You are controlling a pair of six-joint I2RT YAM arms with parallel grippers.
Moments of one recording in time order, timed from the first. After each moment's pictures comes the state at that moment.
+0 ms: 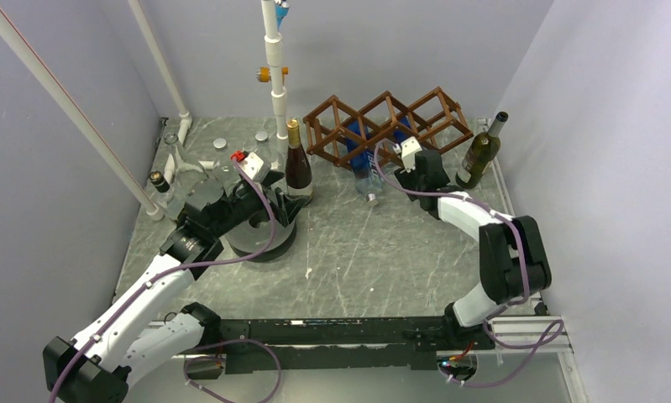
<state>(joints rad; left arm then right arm) -0.52 0.87 0.76 0.09 0.31 -0.10 0.24 1.59 0.89 0.07 0.28 -0.43</state>
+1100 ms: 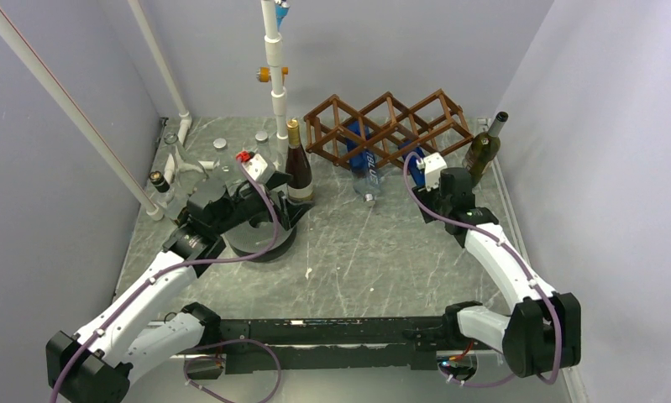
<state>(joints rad) -0.52 0.89 0.76 0.12 0.42 -0.10 0.19 1.13 0.75 -0.30 0.13 -0.32</state>
